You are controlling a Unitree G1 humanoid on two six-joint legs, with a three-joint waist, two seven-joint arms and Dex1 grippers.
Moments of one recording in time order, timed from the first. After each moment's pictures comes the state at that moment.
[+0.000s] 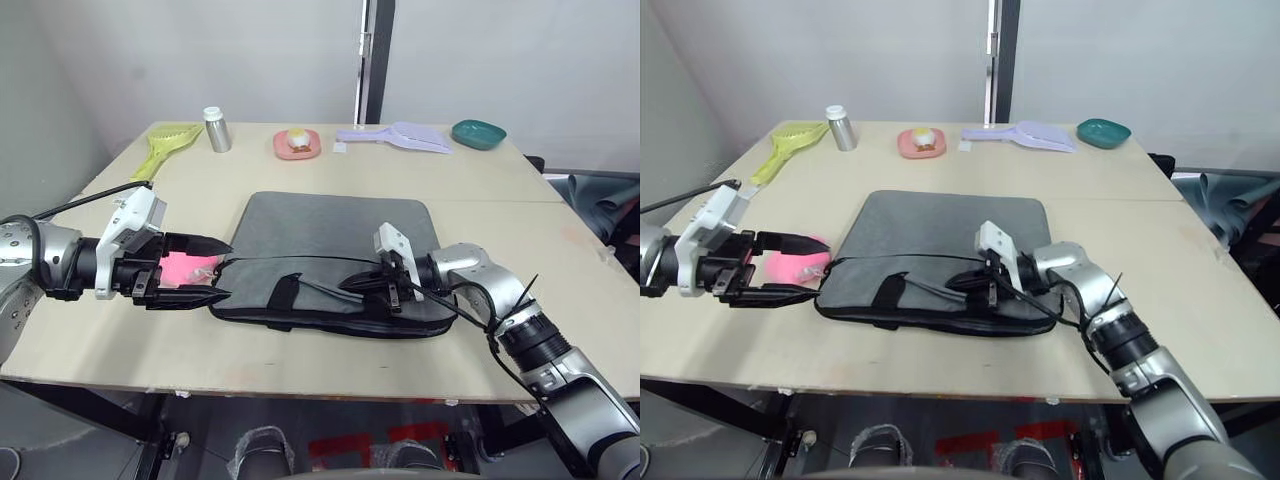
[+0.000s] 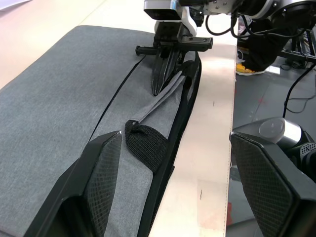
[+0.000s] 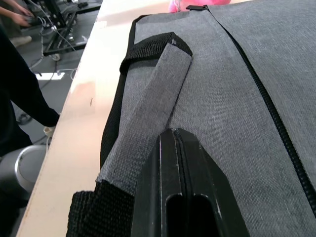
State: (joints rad) left arm -0.21 1.10 0.33 -0.30 -0.74 0.61 -1.38; right arm -0.57 -0.50 0.33 0.13 0.33 0.42 1.19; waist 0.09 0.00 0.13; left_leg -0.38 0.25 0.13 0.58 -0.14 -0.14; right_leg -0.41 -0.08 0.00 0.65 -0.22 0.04
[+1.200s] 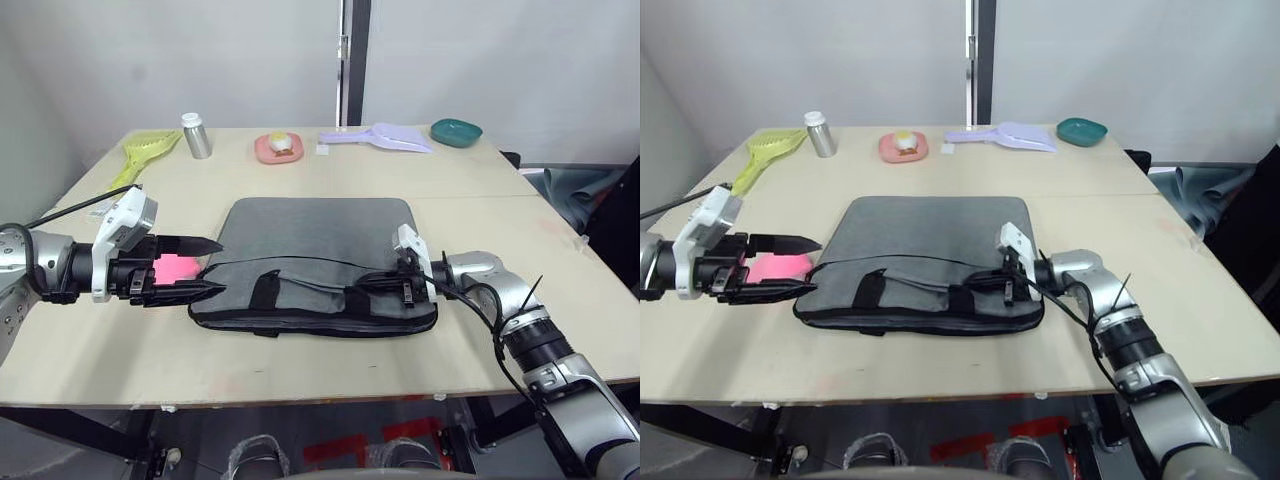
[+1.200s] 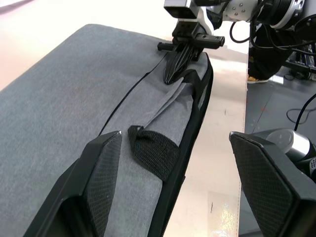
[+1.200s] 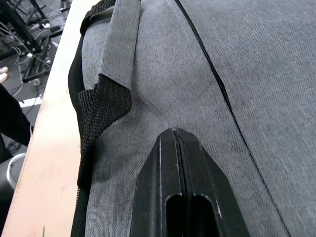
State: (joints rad) left arm -0.14 1.09 0.37 -0.27 -0.75 0.64 -1.33; right arm -0.57 -0.47 0.22 0.26 0.32 0.43 1.26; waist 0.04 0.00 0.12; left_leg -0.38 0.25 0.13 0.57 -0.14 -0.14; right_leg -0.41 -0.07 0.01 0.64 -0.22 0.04
